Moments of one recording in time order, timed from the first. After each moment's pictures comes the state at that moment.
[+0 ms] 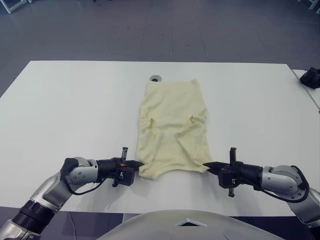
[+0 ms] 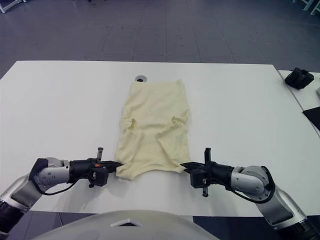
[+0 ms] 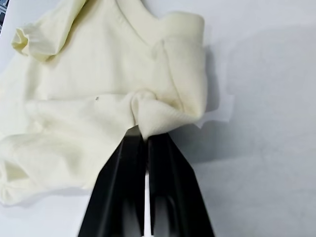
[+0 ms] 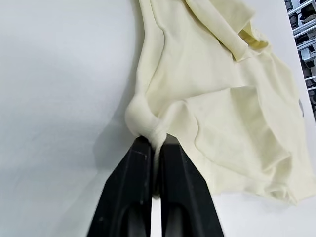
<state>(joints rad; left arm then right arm) 0.13 0.89 -0.33 -0.17 0.17 -0.44 -0.87 0.34 -0.92 0.15 -0.41 -0.07 -0.21 0.83</state>
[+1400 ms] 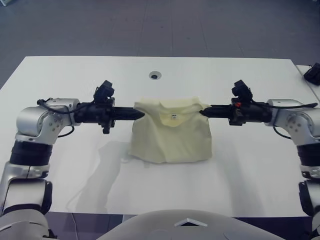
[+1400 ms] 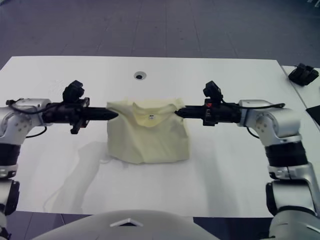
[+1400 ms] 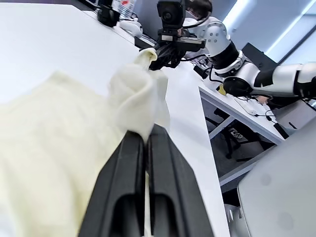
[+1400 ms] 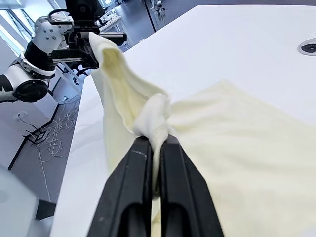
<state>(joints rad) -0.54 0.76 -0.11 0.15 -0.79 0.83 -1.25 -0.55 -0.76 0.14 0.17 0.74 0.81 1.16</state>
